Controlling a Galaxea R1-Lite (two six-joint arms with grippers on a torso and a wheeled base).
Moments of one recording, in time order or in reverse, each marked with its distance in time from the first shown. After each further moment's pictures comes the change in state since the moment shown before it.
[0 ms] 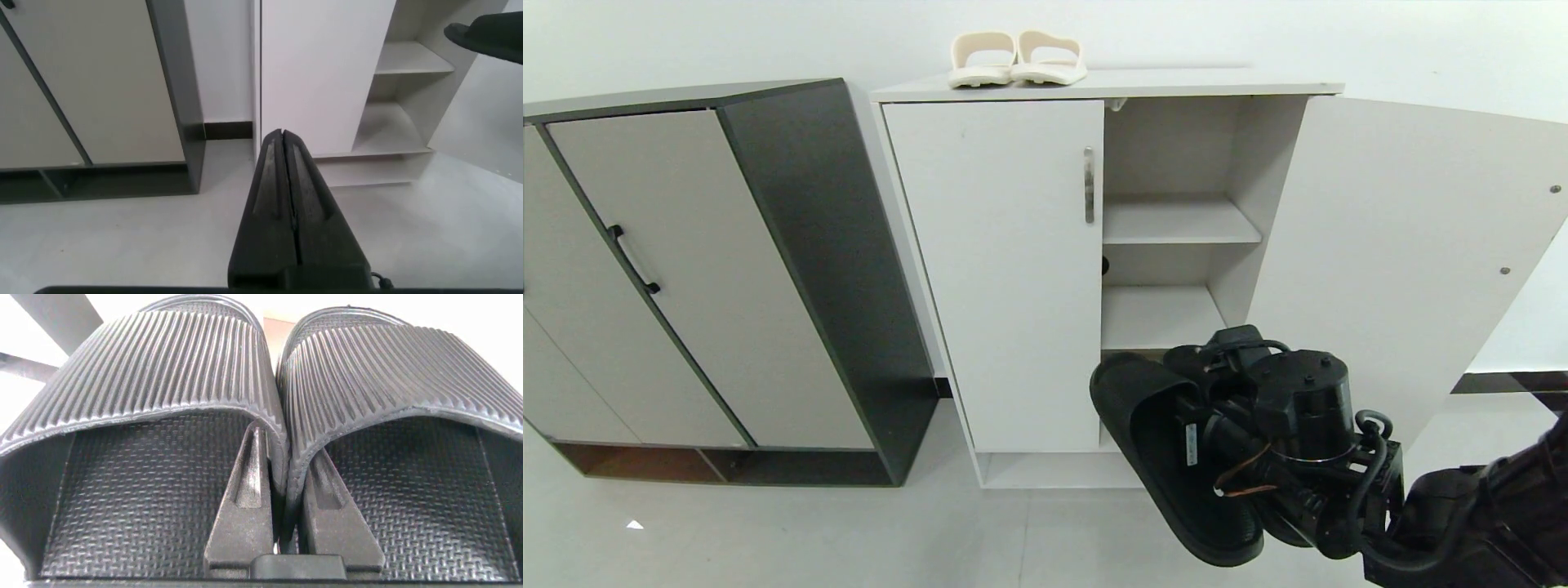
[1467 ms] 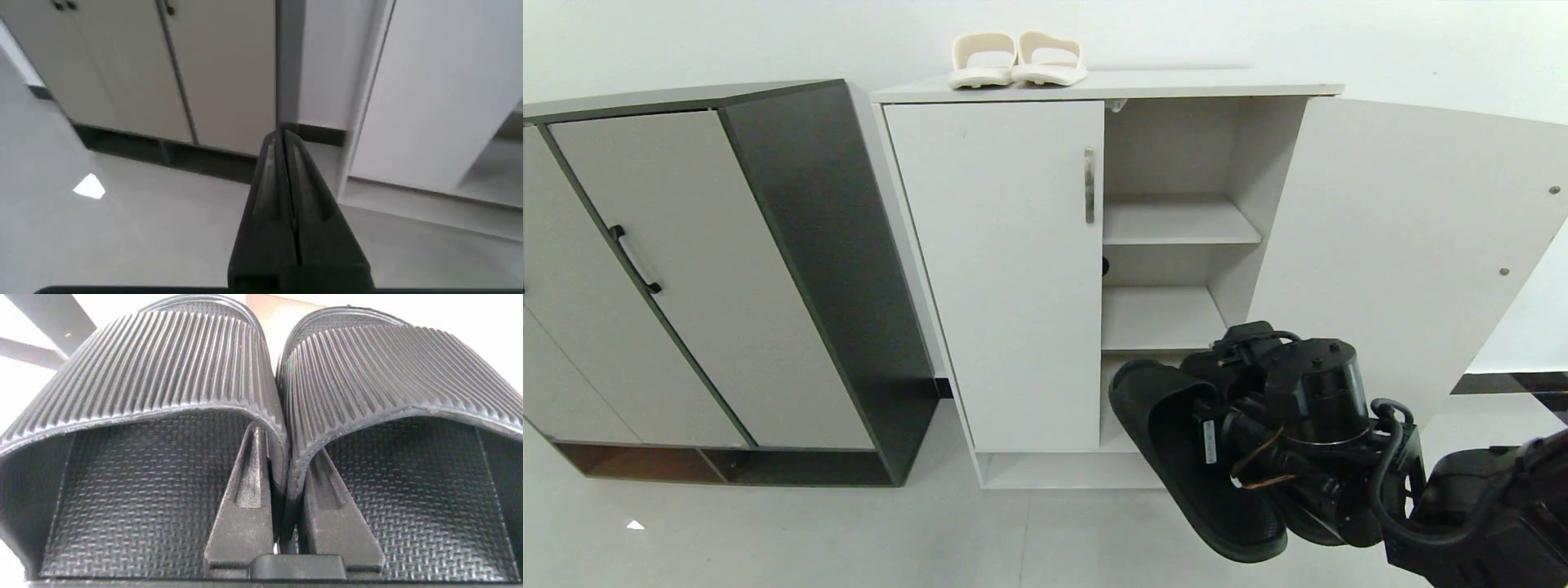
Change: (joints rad) left arm -0.058 0.160 -0.108 0.022 0.412 0.033; right arm -0.037 -0.051 -0.023 0.160 0.004 0.011
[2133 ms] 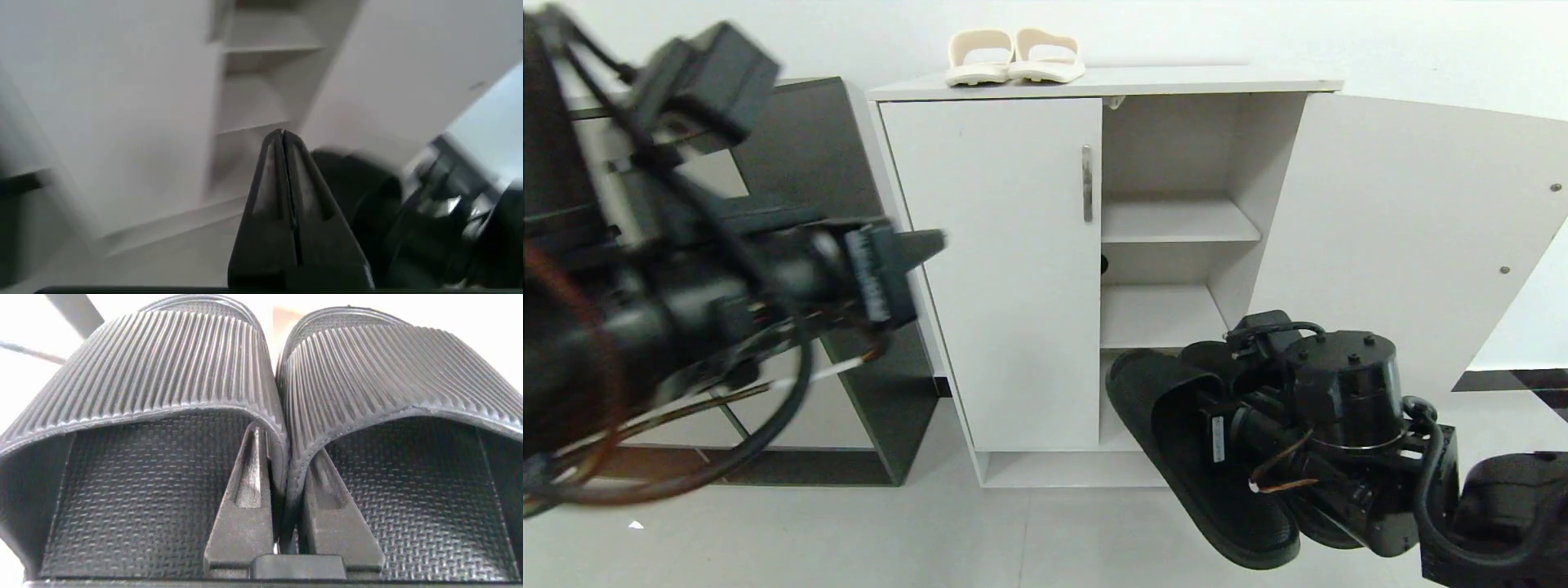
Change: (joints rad) left arm -0.664 1.095 -0.843 -0.246 -0.056 -0.179; right arm 0.025 -0.059 0.014 0.000 0.005 0.000
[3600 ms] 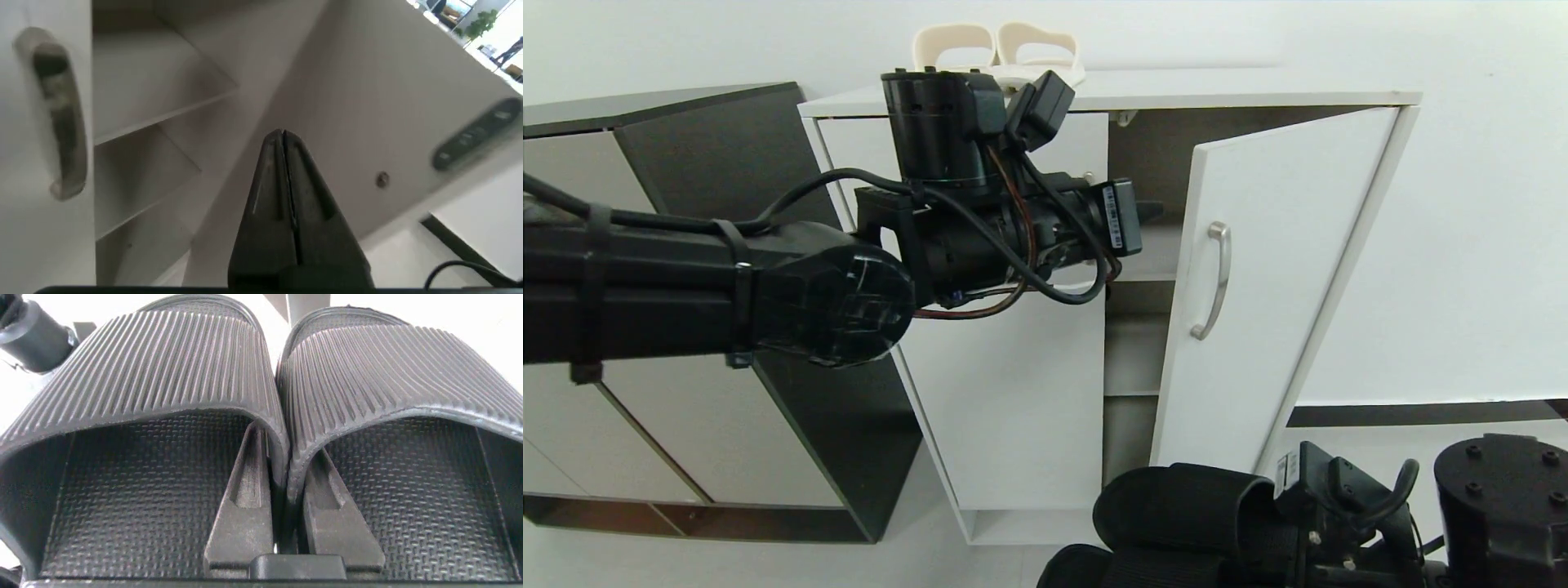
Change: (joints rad) left arm 0.040 0.610 -0.496 -0.213 -0.602 -0.155; right arm 0.132 -0.274 0.326 0.008 0.648 -0.163
